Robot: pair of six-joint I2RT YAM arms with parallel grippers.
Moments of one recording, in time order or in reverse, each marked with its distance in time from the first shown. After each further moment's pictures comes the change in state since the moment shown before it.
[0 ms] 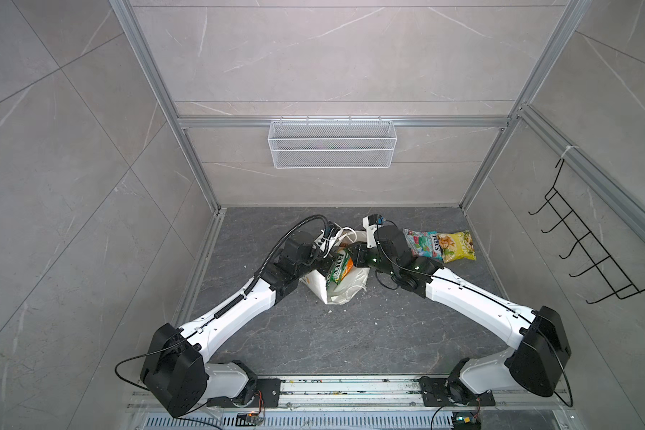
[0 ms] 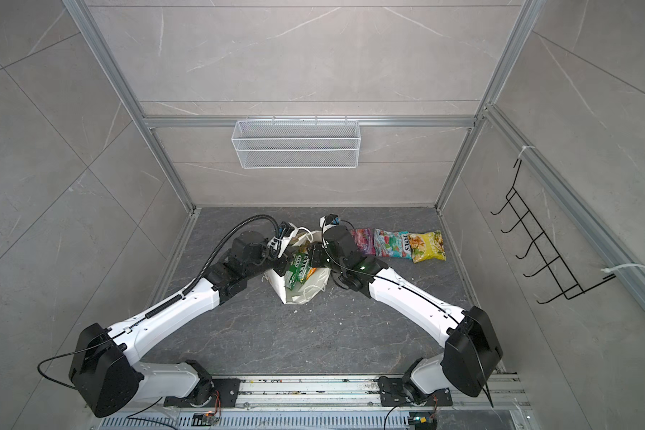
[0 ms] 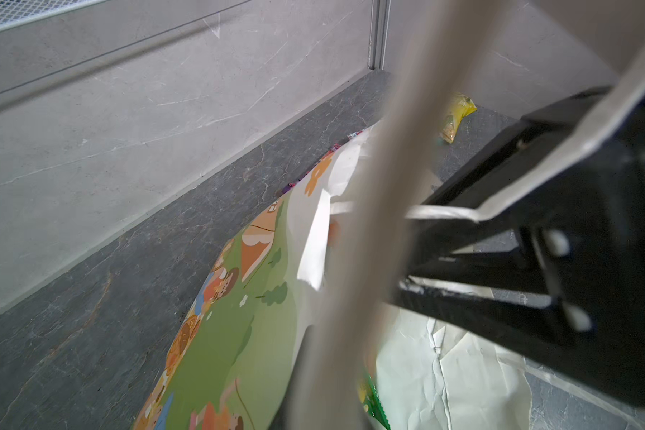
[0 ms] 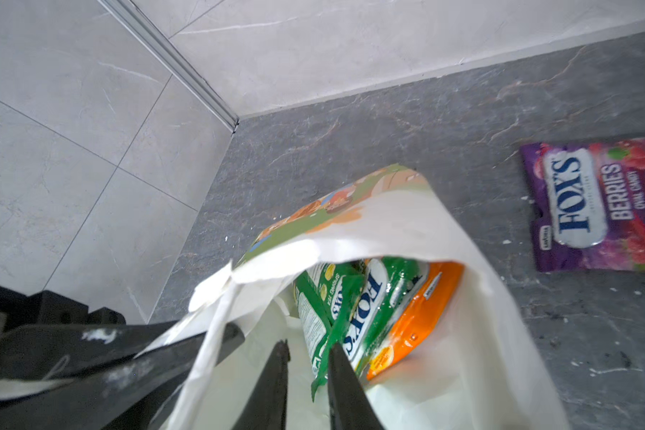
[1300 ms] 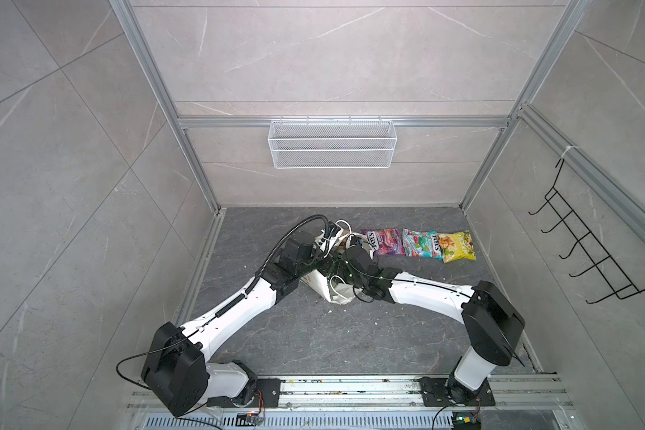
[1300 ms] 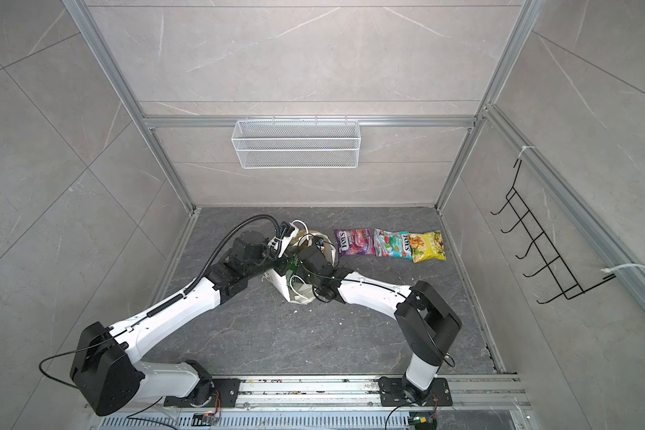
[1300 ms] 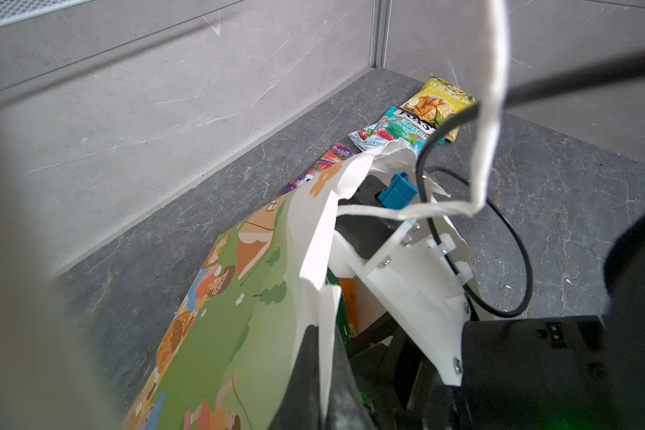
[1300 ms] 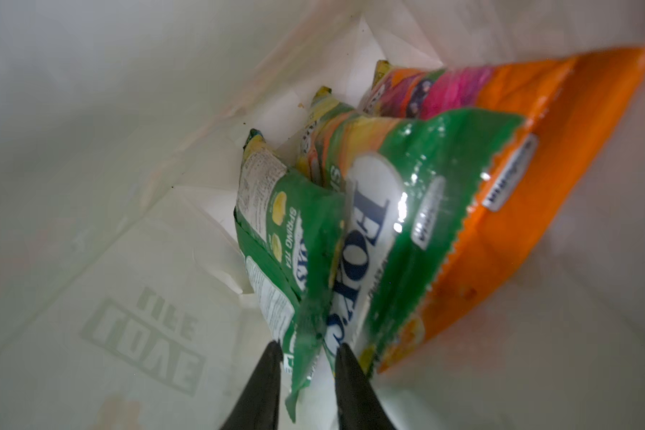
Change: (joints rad) left arm 0.000 0.008 0.000 0.003 -0.002 0.000; right arm 0.095 0.280 -0.010 0.107 0.148 0.179
